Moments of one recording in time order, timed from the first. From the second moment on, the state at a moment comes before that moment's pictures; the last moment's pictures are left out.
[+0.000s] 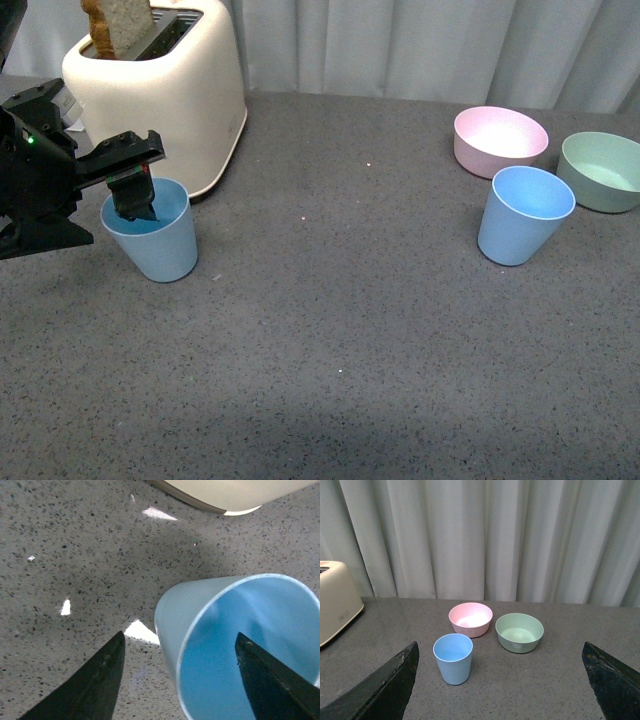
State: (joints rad) left arm -0.08 1.97 1.01 -0.07 0.08 -0.41; right arm 0.00 0.00 0.00 0.00 0.00 0.00
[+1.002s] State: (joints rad) left arm -0.44 2.12 1.32 -0.27 -0.01 -0.49; right arm 0.00 0.00 0.00 0.00 0.00 0.00
